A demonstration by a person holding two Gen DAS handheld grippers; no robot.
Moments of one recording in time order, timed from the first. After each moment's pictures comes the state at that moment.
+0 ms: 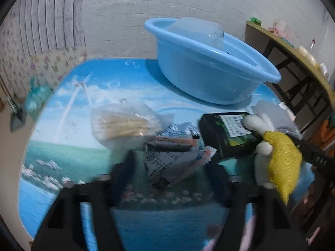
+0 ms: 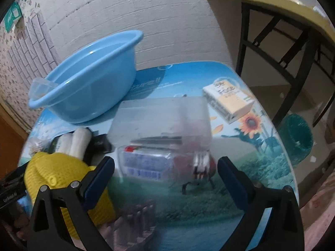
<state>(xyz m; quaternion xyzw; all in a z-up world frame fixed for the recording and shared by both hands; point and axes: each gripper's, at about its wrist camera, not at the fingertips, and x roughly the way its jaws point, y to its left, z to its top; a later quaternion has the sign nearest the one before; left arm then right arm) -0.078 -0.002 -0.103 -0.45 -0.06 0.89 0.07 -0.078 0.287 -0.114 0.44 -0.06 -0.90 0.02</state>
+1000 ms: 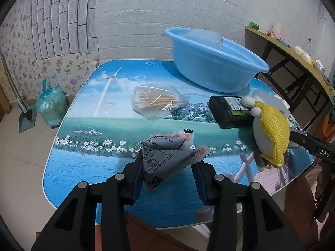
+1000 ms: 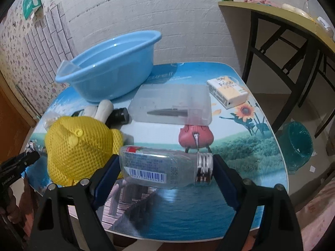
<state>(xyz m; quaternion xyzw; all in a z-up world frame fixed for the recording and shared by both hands) -0.014 -0.035 -0.093 -0.42 -0.06 0.90 0.05 -0.030 0.286 -0.103 0.43 -0.04 -0.90 0.07</state>
